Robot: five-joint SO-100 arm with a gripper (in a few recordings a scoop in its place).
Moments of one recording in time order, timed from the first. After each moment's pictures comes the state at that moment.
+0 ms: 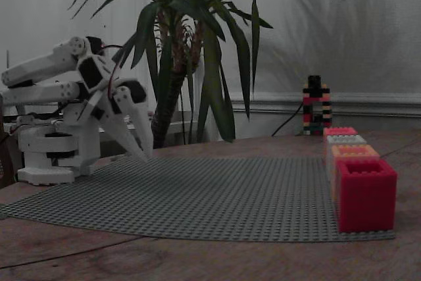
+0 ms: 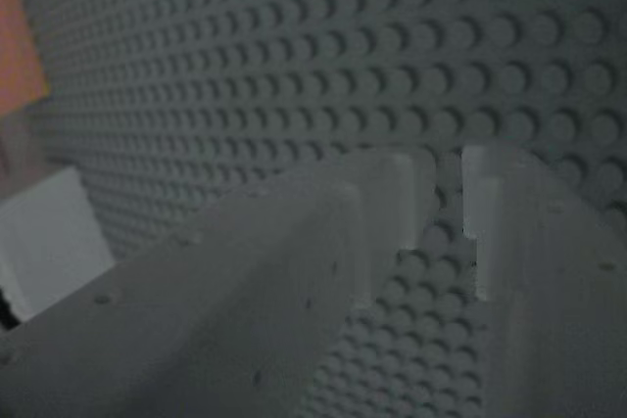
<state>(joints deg) -0.4 179.8 163.7 78.0 -1.5</state>
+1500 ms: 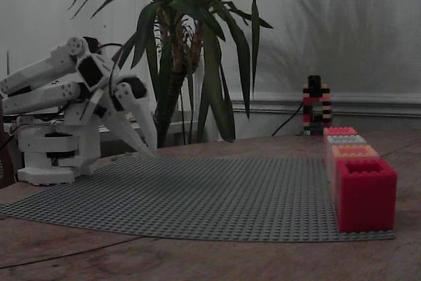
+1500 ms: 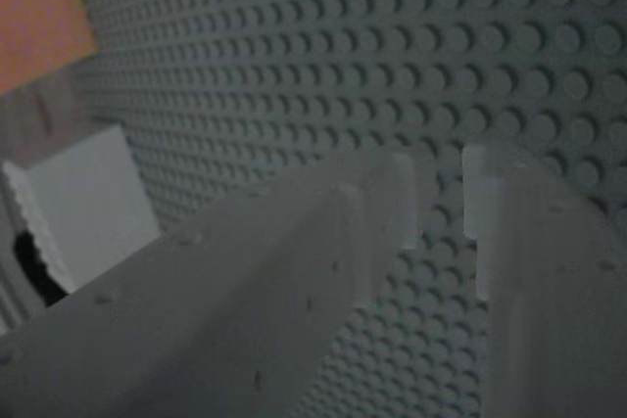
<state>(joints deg) -2.3 183.9 164.4 78.9 -0.6</state>
